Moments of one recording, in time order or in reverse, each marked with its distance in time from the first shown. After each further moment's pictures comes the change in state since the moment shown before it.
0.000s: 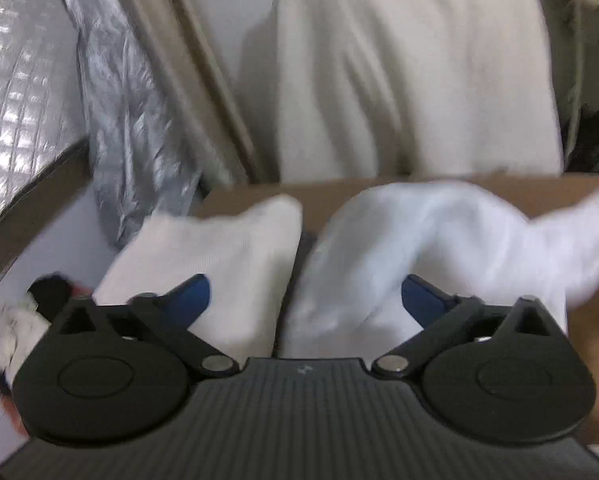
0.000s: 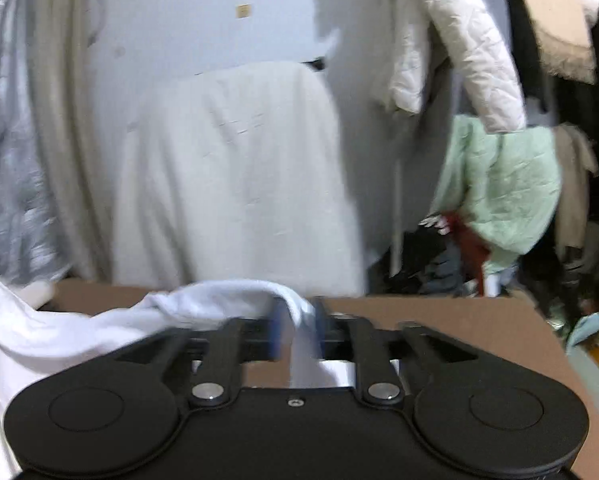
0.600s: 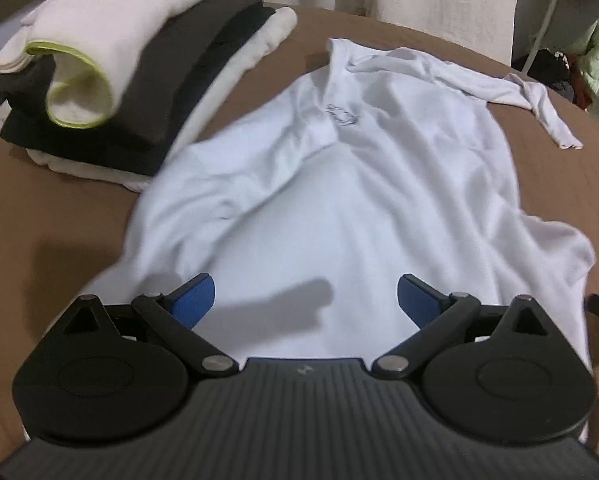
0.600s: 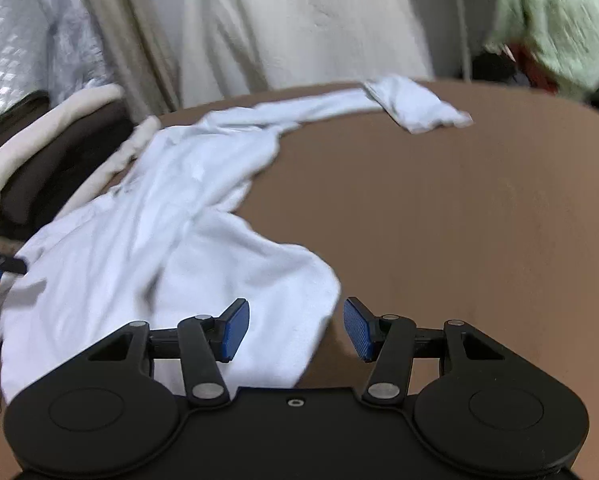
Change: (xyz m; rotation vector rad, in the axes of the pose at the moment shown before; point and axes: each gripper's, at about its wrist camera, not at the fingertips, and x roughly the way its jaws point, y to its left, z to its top) left arm -0.039 -0.014 -0.241 -0.250 0.279 -0.244; right arm -0.016 -0.001 -0.265 0.050 0.397 0.244
